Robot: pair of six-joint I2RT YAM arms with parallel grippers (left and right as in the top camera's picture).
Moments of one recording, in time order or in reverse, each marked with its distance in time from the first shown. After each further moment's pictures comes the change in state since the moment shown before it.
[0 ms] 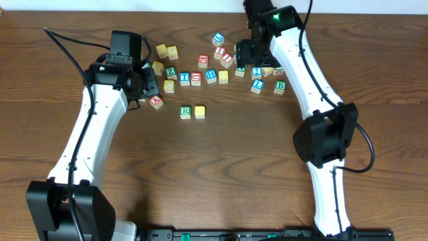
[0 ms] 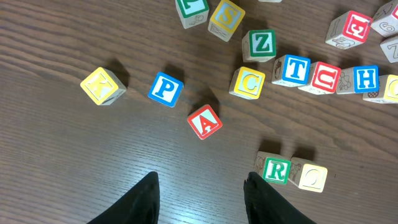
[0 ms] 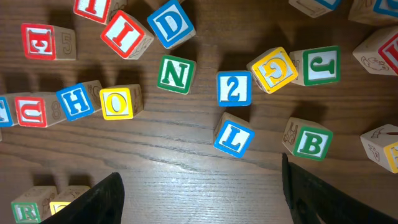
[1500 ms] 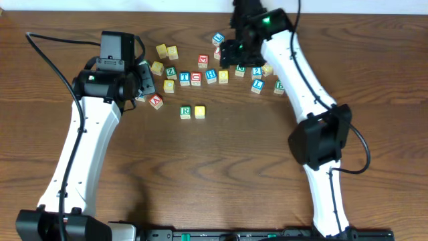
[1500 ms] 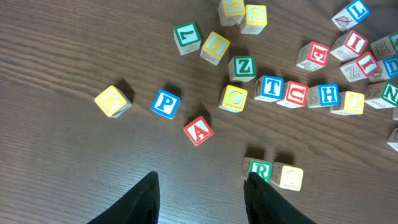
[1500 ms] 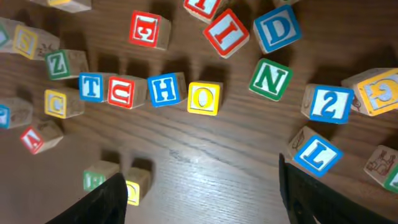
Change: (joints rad) left arm 0.000 -0.109 0.000 0.006 0.000 0.002; right arm 0.058 0.000 0.000 0.080 -0.154 -0.045
